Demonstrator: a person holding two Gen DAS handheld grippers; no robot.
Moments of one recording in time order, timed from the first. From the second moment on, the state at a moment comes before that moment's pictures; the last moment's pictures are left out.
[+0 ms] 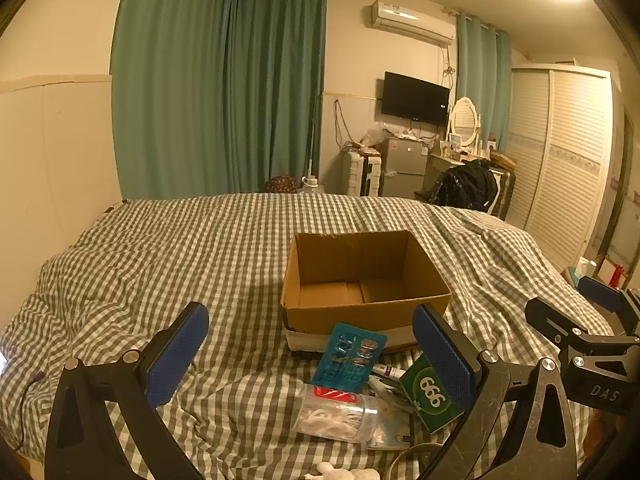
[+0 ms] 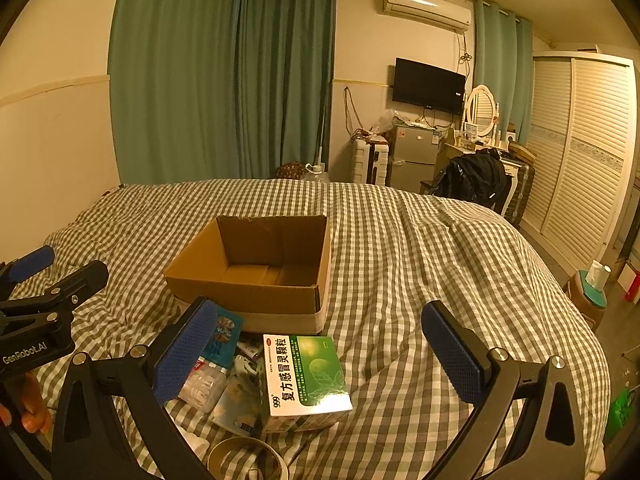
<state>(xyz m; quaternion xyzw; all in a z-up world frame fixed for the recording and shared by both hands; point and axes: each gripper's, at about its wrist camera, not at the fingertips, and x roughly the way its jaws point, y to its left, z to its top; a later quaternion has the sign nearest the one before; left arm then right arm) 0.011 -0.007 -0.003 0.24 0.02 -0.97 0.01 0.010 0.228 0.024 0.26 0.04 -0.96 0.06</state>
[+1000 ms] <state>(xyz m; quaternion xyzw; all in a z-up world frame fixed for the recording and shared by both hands) 0.012 -0.005 -0.001 0.25 0.02 -0.97 0.00 0.010 0.227 0.025 0.25 0.04 -0.96 0.07</state>
